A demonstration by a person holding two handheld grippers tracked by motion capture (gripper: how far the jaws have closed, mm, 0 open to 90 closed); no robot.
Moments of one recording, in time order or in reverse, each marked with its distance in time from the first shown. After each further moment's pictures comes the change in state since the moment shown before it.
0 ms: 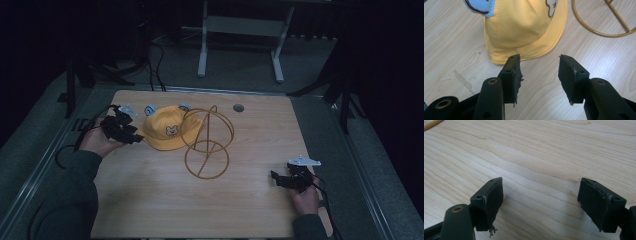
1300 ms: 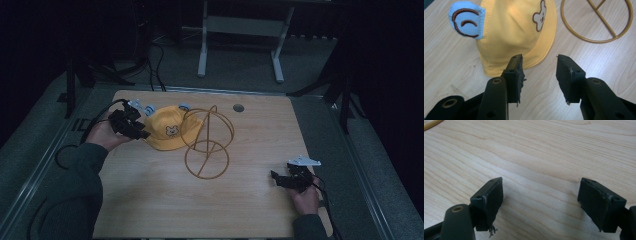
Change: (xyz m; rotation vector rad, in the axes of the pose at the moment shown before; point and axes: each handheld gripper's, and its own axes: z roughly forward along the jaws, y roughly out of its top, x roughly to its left) left arm -0.007 0.029 -0.001 0.024 -0.034 0.059; right arm 0.000 0.000 0.000 0.000 0.000 0.000
